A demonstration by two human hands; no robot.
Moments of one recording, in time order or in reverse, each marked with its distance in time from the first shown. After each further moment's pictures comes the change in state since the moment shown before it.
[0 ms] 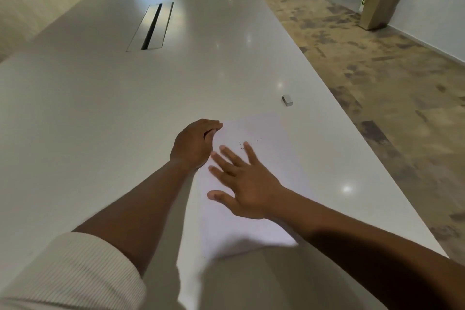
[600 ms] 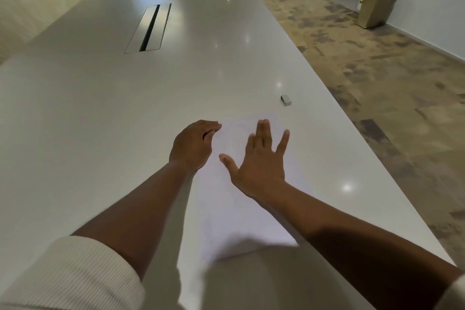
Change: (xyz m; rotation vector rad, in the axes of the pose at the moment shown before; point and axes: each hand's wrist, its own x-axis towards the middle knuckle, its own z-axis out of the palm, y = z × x) left_hand 0.000 -0.004 0.004 0.018 0.013 -0.004; right_hand 0.019 0.006 -0.008 -0.124 0.045 0.682
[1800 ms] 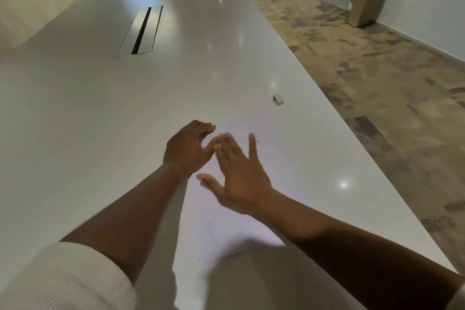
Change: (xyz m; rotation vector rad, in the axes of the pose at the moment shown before) left_hand -0.003 0.002 0.000 0.072 -0.003 0.070; right_hand -0.019 -0.009 0.001 0.191 0.086 -0.358
